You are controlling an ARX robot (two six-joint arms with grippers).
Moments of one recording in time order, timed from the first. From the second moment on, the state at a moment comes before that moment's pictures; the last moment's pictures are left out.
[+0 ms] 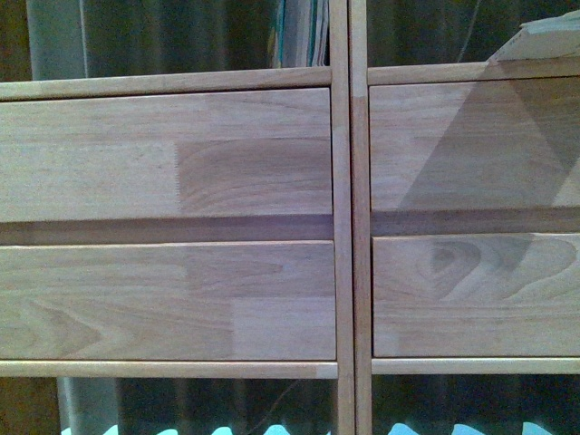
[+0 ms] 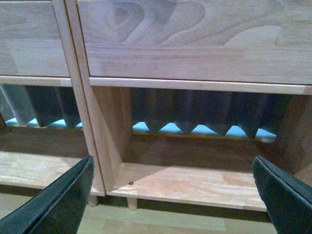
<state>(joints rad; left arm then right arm) 0.00 0.00 0.01 0.00 0.00 -0.01 0.00 0.00 0.02 0.00 0.00 0.00</state>
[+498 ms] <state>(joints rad) 0.00 0.00 0.01 0.00 0.00 -0.01 0.00 0.00 0.02 0.00 0.00 0.00</state>
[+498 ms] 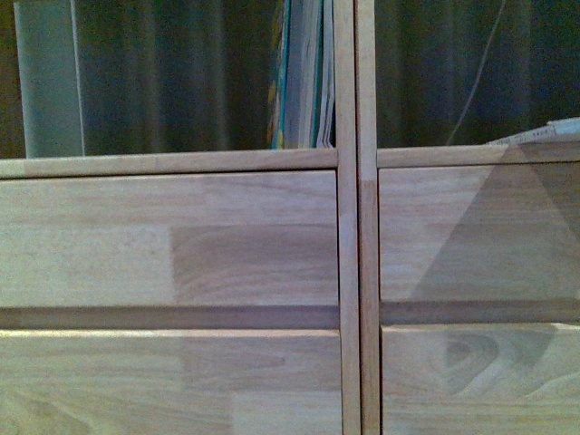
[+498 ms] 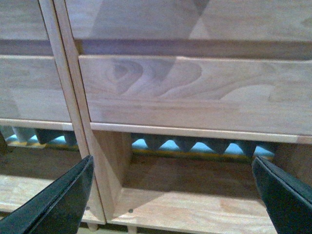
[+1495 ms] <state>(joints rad) 0.00 0.00 0.01 0.00 0.00 0.00 -0.02 1.03 0.54 0.45 -0.25 0.79</state>
